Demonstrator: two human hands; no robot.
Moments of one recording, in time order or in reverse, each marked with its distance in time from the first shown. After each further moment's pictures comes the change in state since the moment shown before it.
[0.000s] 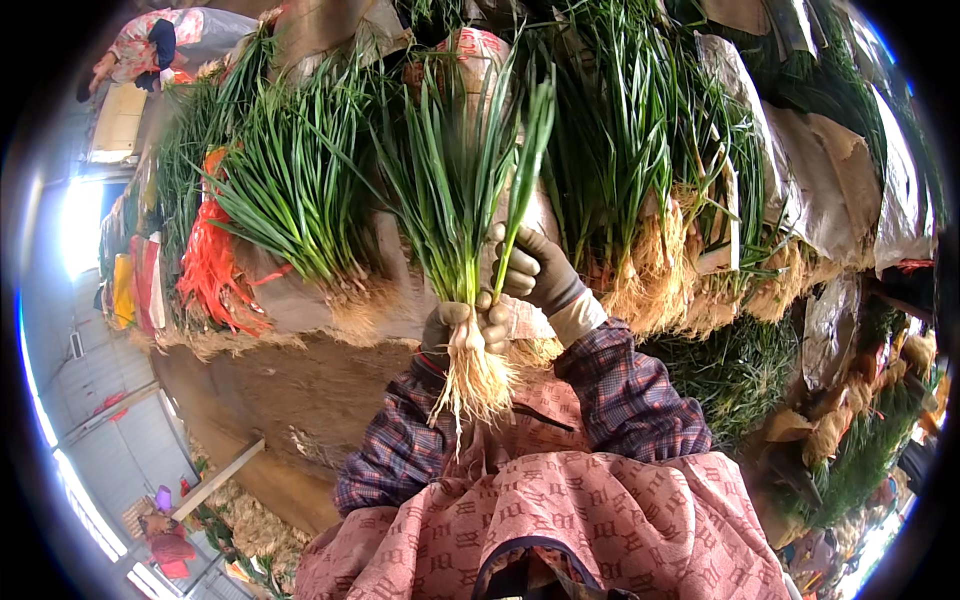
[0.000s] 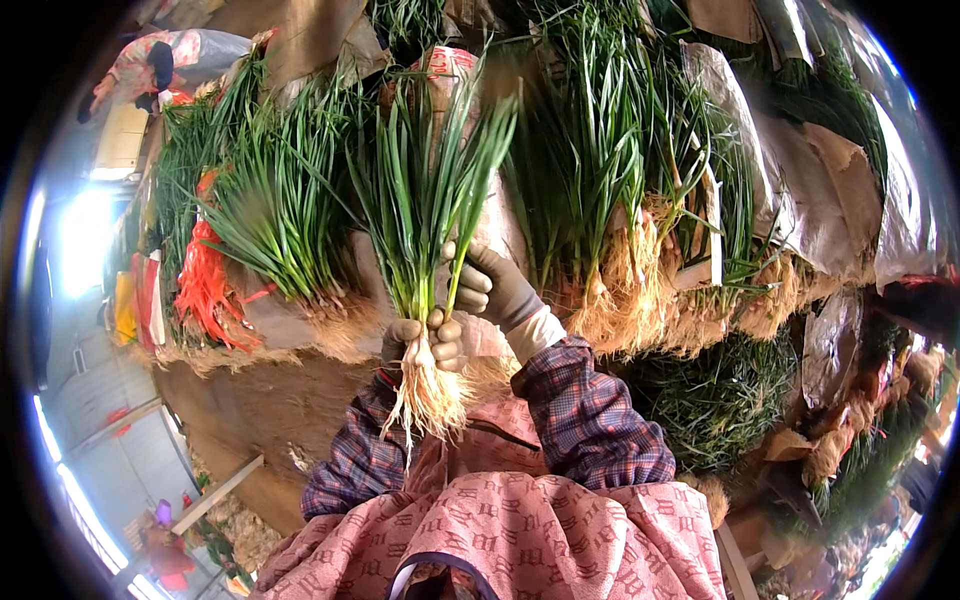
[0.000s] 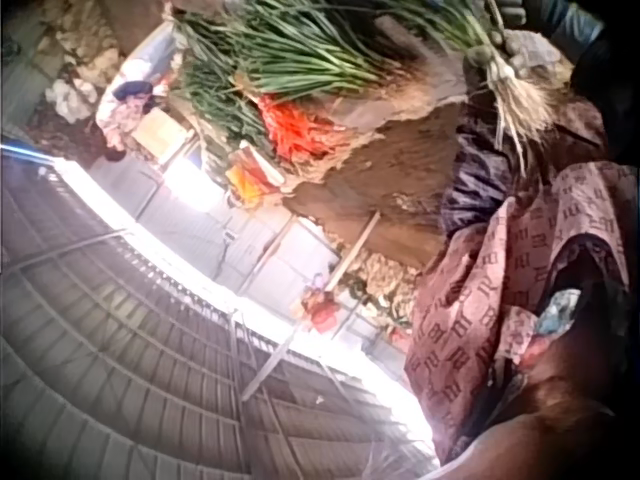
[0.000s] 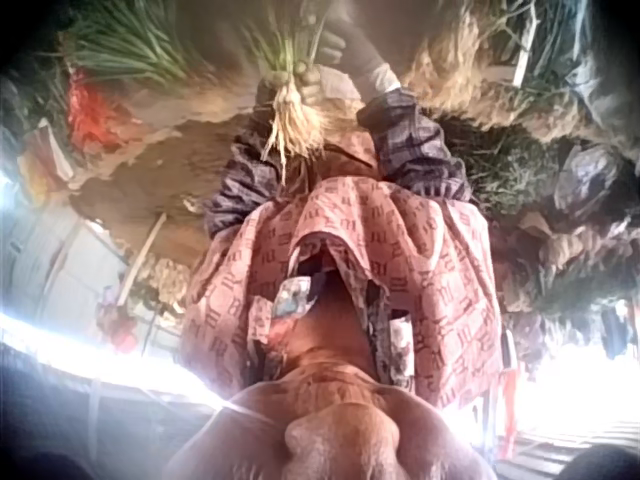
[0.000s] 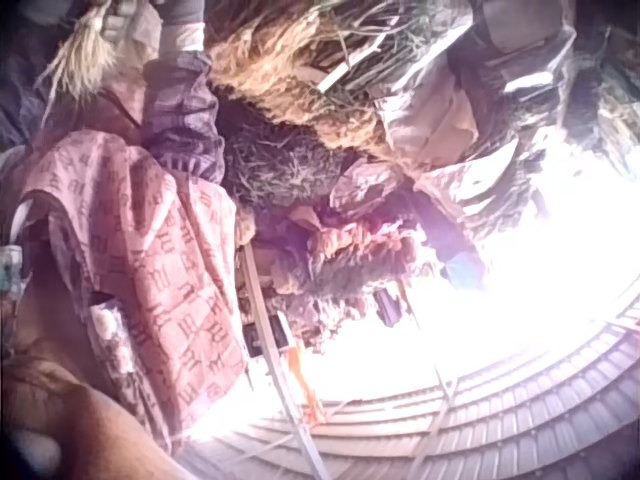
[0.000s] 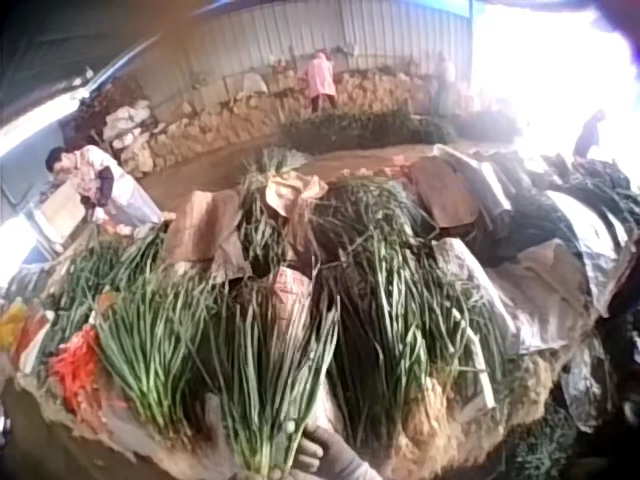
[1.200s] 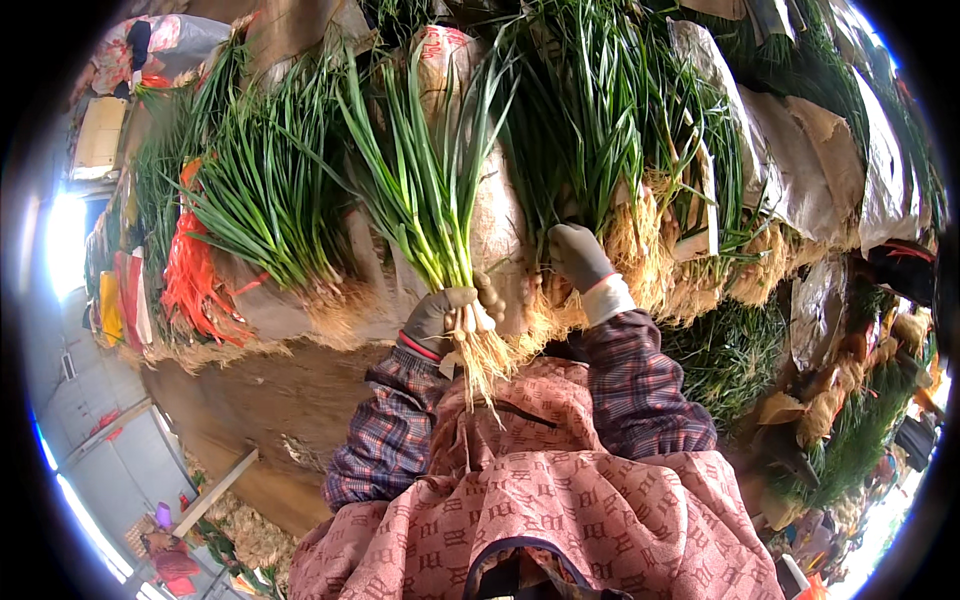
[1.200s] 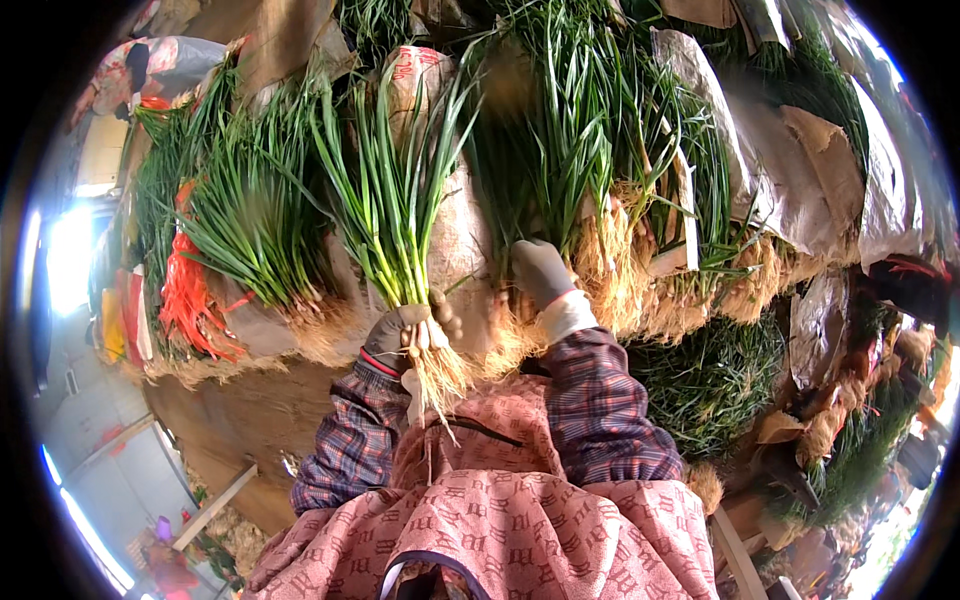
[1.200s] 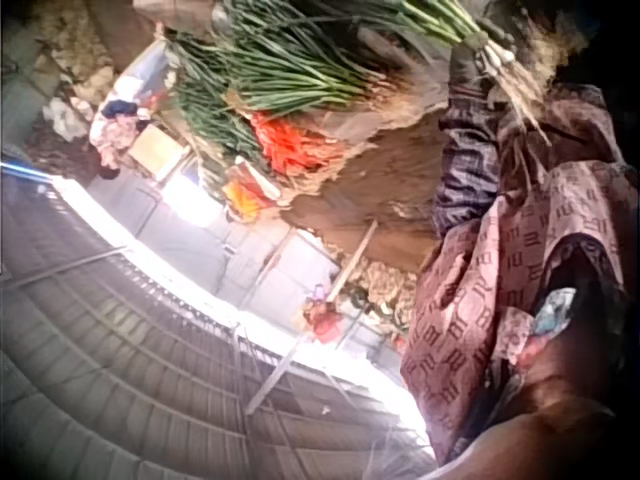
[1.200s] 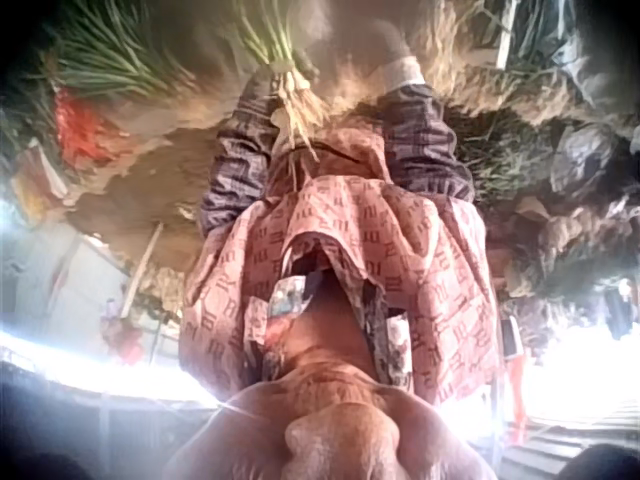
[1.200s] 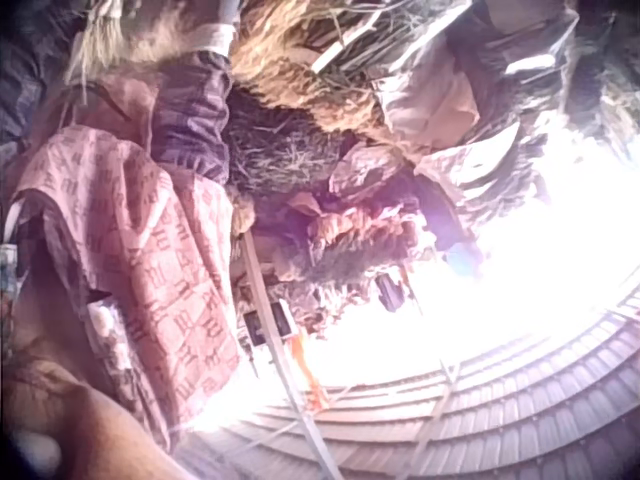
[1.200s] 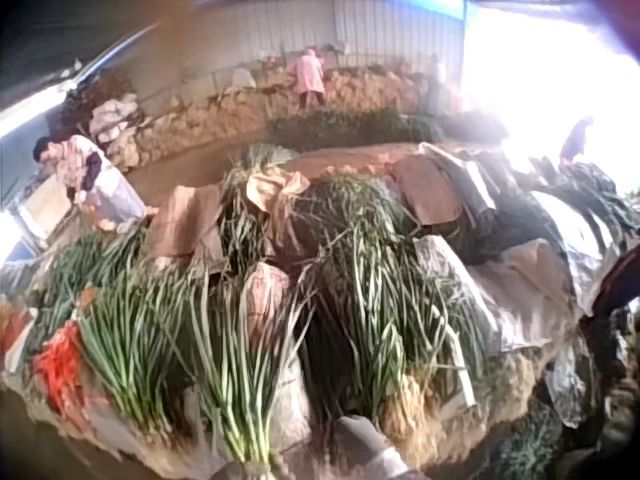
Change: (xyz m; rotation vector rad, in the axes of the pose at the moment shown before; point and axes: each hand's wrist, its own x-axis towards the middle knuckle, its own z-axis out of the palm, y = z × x) left_hand 0.031 0.000 -0.006 0.418 0.304 0.080; right_hand -0.087 -0.072 -0.020 -1.051 1.060 0.035
